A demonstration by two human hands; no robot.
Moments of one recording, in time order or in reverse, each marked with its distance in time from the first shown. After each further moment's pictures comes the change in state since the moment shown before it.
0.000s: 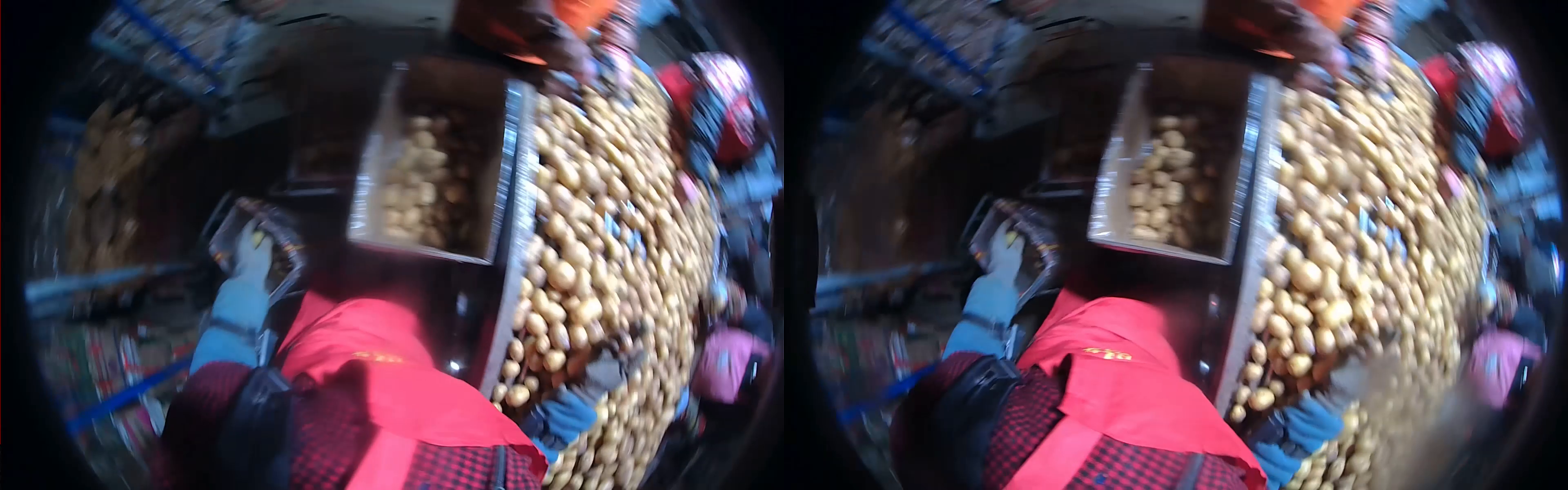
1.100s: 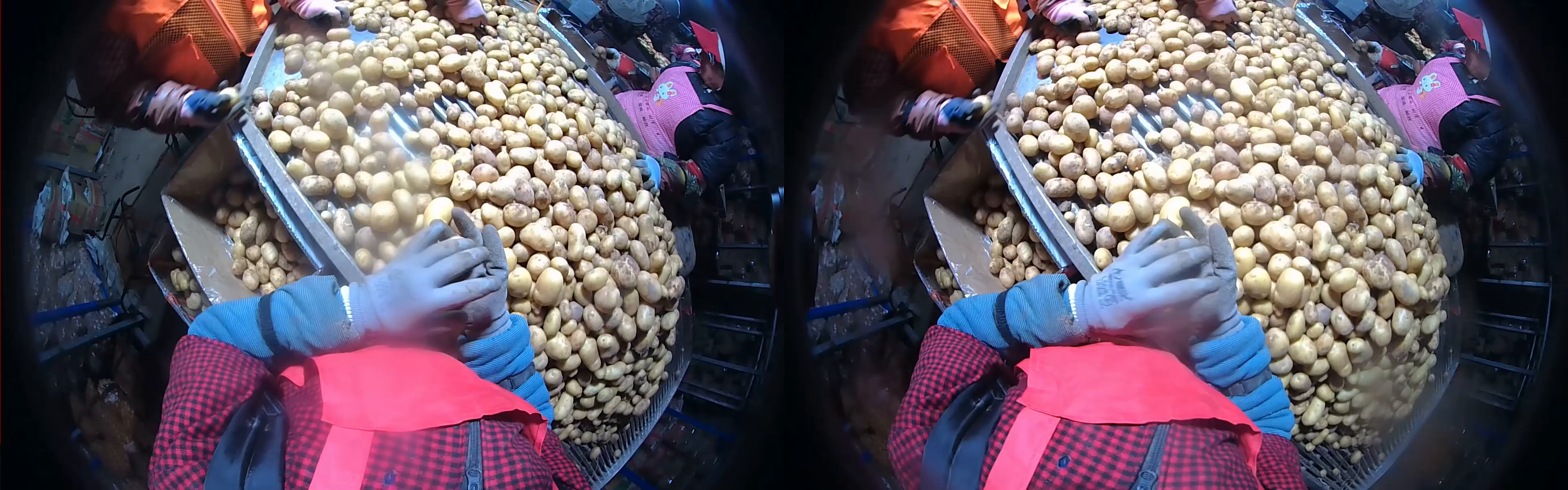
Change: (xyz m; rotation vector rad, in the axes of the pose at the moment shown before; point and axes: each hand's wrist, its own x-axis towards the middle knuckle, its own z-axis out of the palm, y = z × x) left_hand -0.251 0.466 0.110 -0.467 -0.887 2.091; right_hand -0.052 0.055 0.117 0.303 0.357 0.143
